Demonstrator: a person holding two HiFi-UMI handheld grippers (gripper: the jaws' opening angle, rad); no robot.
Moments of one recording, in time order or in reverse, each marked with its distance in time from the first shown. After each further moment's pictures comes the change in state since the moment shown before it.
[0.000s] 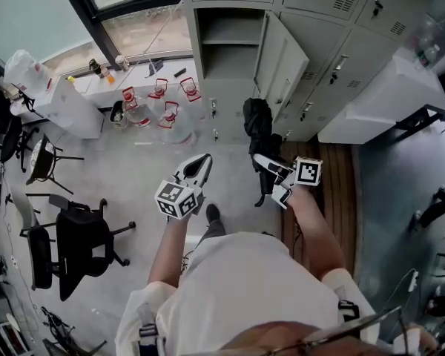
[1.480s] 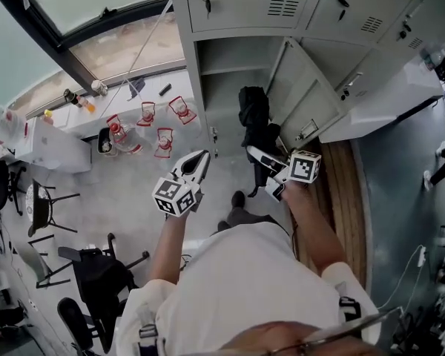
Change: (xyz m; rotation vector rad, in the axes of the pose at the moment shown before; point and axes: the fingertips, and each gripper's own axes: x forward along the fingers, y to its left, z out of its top) left arm 0.120 0.190 0.055 -0.029 0.062 -0.149; right arm 0.153 -0.089 0.136 -0.111 -0.145 -0.195
